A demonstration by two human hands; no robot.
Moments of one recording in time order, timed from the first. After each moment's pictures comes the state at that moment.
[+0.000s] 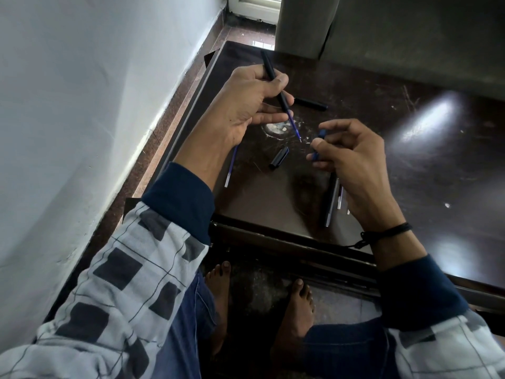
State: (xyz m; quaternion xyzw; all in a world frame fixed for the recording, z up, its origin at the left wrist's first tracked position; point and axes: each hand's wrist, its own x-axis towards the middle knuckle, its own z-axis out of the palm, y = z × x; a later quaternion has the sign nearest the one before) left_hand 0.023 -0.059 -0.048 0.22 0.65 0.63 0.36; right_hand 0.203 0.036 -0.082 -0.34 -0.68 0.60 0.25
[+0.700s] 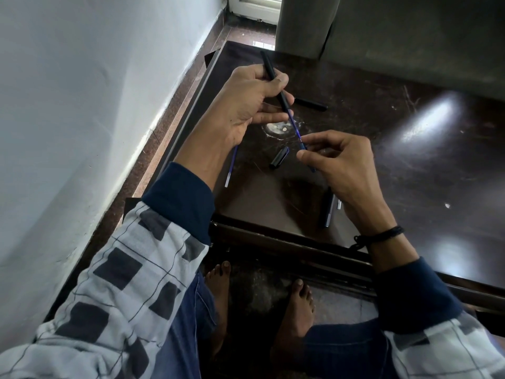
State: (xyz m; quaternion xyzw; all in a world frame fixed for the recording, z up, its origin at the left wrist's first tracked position) left_hand 0.023 -0.059 -0.049 0.22 0.64 0.64 0.36; right_hand 0.201 0.030 -0.085 -0.32 -0.78 0.50 0.20
